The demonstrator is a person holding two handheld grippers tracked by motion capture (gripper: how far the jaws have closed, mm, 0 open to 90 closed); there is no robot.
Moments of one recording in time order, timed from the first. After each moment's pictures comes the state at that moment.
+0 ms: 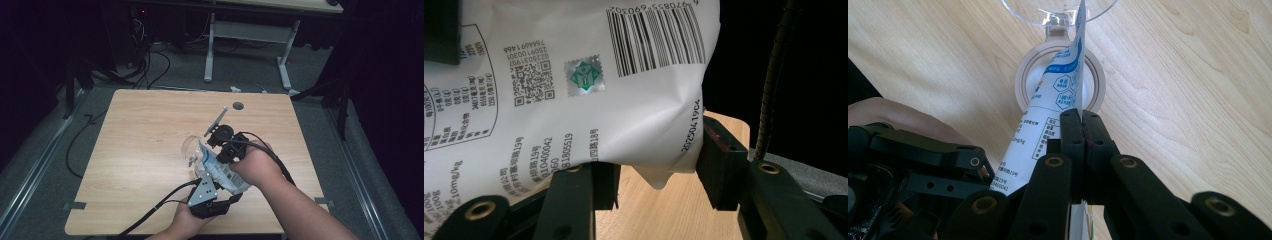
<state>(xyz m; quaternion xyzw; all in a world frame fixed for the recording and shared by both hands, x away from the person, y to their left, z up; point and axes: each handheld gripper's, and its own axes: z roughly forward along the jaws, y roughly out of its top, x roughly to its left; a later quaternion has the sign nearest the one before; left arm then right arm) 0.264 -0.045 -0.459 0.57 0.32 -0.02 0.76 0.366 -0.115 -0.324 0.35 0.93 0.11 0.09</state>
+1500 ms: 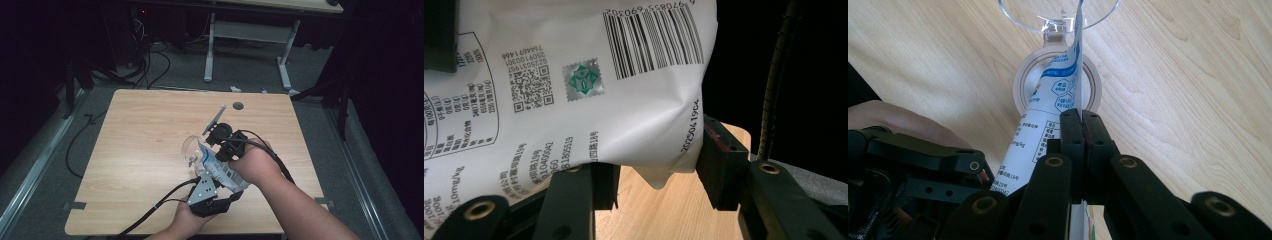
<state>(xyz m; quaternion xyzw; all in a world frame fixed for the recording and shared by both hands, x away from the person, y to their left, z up) 0.266 -0.046 -0.453 0.56 0.32 -0.02 0.76 0.368 -0.111 -0.319 0.35 0.93 0.11 0.09</state>
